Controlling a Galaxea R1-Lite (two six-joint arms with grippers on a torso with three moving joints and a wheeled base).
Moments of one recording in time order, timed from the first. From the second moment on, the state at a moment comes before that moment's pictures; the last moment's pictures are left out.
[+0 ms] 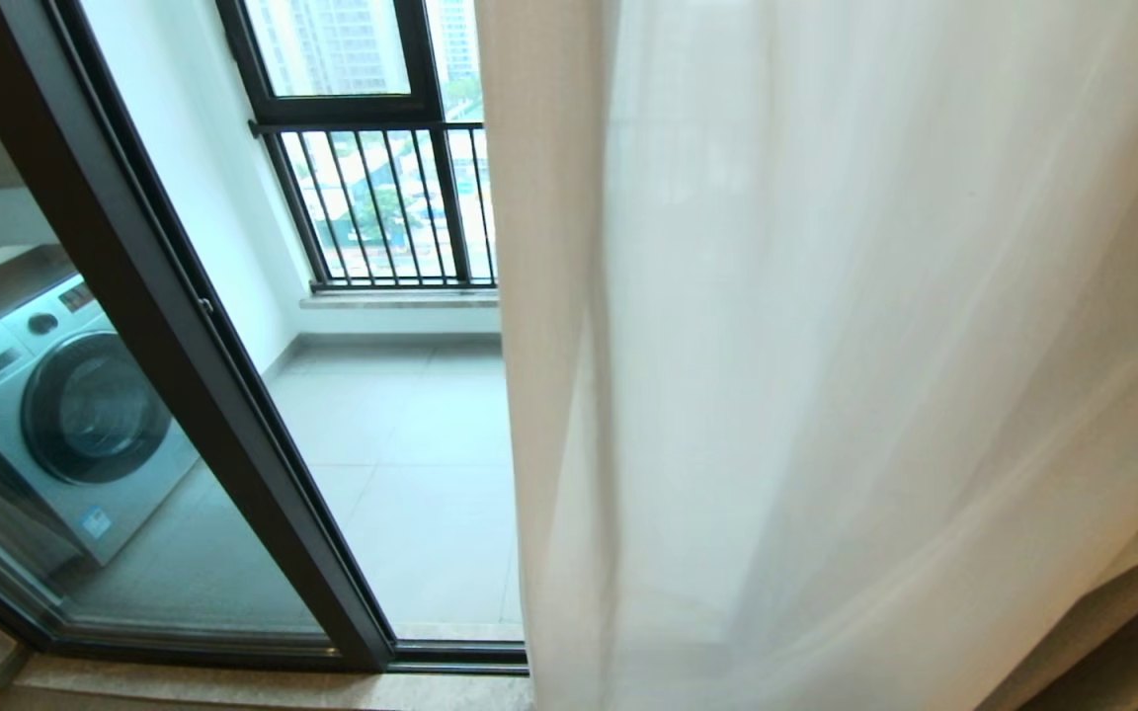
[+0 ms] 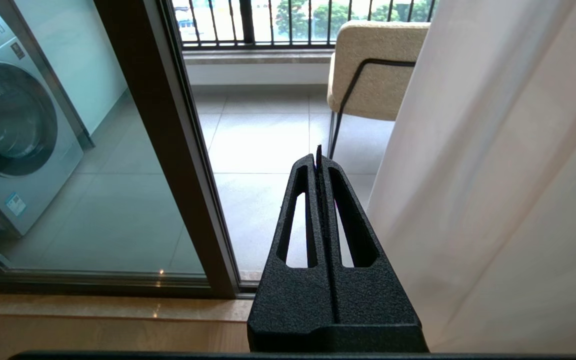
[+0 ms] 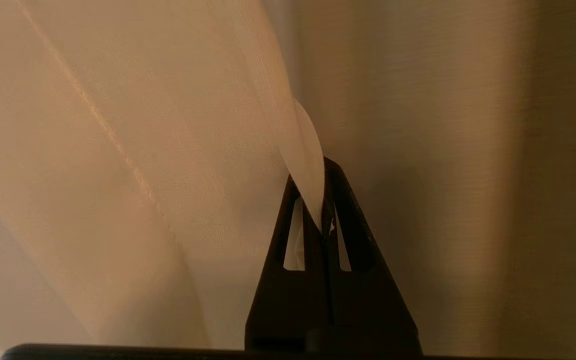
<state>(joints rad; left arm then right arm) 0.00 0.00 0.00 -0.01 0.00 0.00 -0.50 1.40 -0.95 -1.02 0.01 0.09</state>
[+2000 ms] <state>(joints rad) 0.00 0.00 0.00 -0.01 0.00 0.00 -1.43 1.87 -1.37 -1.01 0.20 0.42</state>
